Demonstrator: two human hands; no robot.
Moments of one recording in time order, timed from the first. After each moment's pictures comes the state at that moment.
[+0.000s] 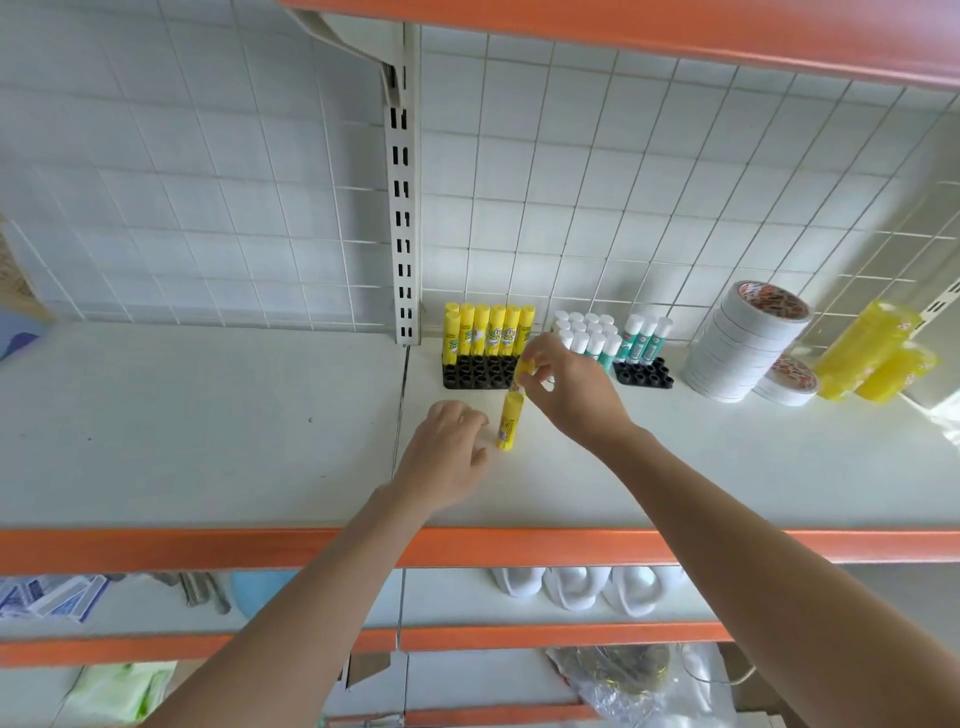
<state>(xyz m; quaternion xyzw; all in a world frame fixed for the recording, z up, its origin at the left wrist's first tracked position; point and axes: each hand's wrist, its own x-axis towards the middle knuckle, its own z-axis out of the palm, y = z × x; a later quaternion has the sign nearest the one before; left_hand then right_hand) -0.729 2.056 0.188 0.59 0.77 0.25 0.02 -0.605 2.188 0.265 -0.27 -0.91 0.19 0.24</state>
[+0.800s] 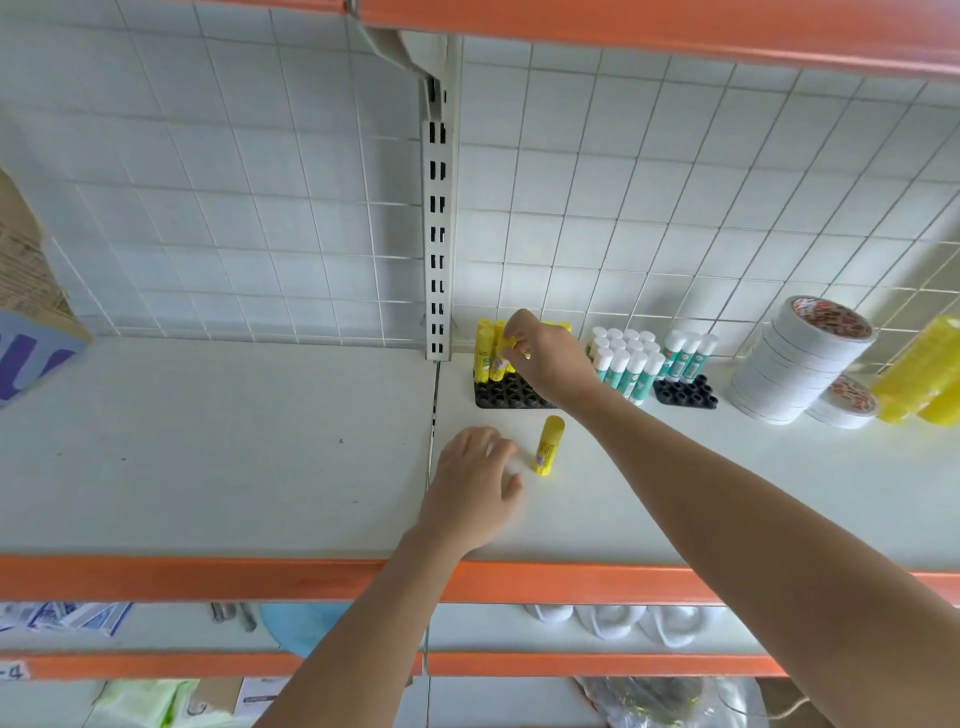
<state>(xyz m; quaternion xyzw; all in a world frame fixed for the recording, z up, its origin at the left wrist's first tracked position) -0.732 2.051 0.174 0.57 0.78 0.26 0.00 -0.699 2.221 0.260 -0.24 -0.93 0.19 0.21</state>
